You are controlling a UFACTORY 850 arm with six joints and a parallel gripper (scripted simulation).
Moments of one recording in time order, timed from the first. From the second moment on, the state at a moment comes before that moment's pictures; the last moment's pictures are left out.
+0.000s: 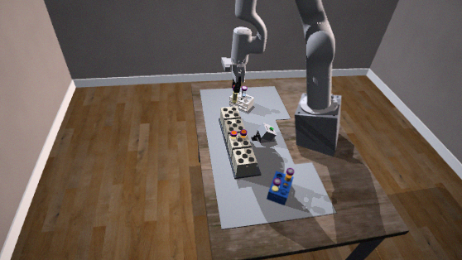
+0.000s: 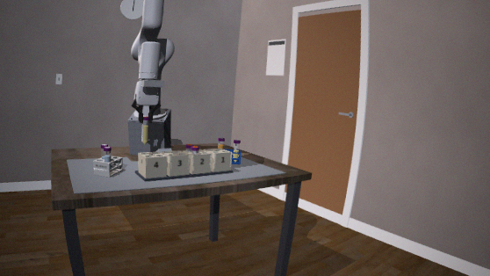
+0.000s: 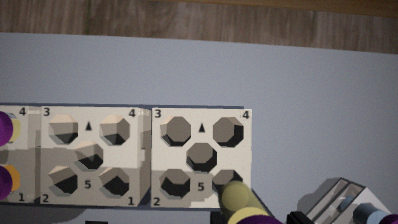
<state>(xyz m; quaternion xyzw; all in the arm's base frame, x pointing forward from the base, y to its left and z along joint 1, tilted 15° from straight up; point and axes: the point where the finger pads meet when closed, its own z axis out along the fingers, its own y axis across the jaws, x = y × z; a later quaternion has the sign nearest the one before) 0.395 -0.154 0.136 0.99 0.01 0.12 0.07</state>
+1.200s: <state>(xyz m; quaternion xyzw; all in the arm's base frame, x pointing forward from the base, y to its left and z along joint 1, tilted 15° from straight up) 0.402 -0.158 0.107 0.99 0.01 0.10 0.07</state>
